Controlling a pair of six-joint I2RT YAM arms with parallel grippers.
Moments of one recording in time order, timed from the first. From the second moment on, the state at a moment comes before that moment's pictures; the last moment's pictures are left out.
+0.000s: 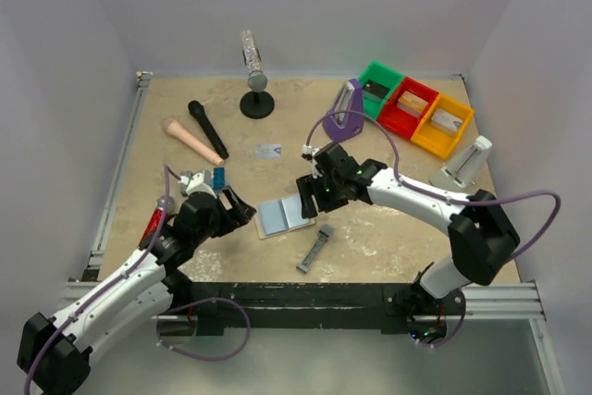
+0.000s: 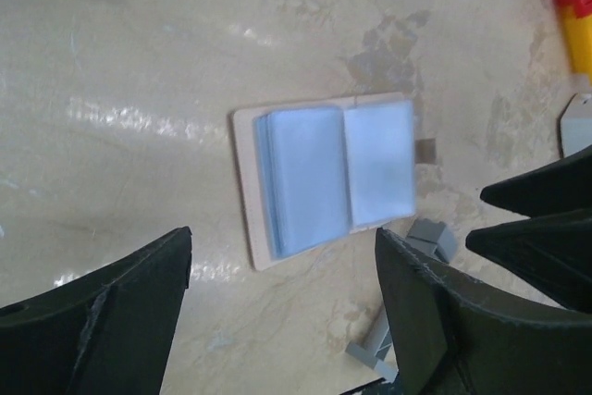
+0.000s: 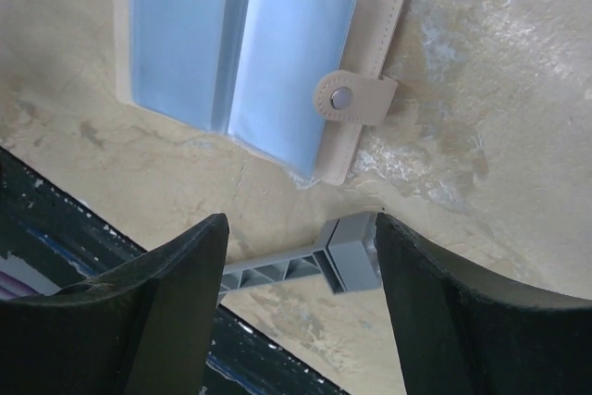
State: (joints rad) left arm -0.59 0.67 0.39 -0.34 -0.14 -0.93; right arm 0.77 1.49 1.02 -0.52 -0.15 0.39
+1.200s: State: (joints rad) left arm -0.62 0.84 0.21 -0.04 -0.03 -1.04; right arm 0.75 1.70 1.12 -0.48 -0.10 0.42
